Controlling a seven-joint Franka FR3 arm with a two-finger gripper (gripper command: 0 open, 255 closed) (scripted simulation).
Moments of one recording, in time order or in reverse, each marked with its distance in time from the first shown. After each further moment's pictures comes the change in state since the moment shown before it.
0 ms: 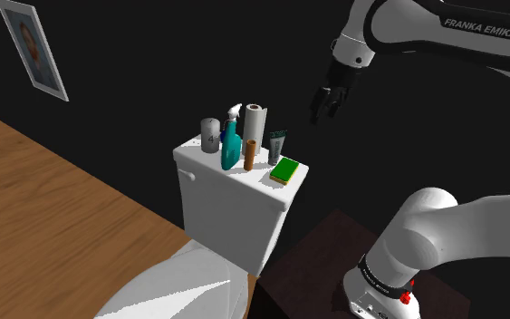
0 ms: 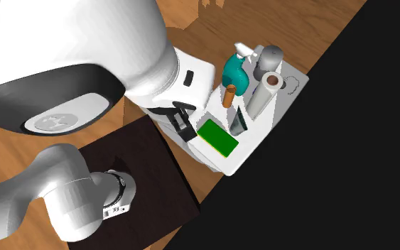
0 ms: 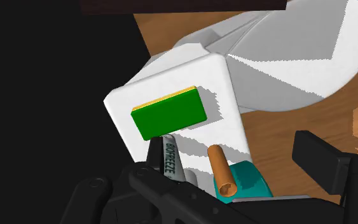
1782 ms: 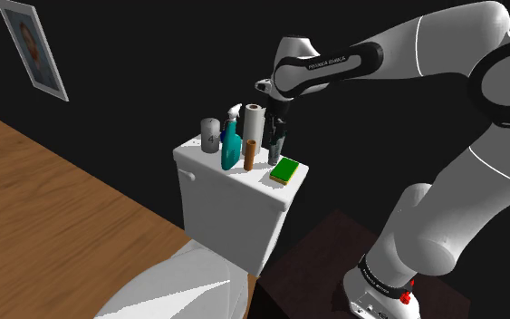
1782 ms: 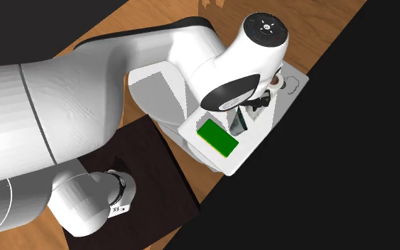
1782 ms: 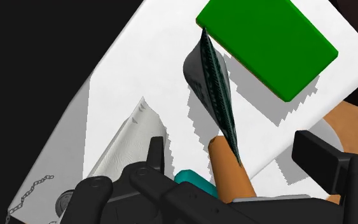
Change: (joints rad) arm 0.253 0.639 -0.265 0.140 -0.045 0.454 -1.030
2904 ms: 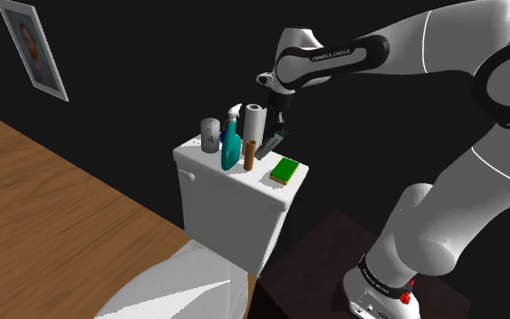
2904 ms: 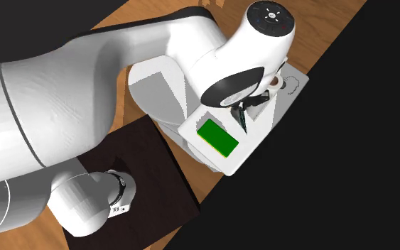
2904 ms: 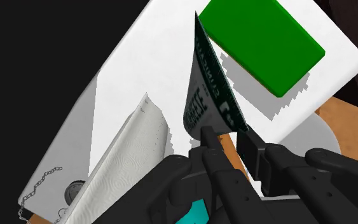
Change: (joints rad) arm -0.001 -0.018 0.002 0.040 -0.003 -0.056 0.001
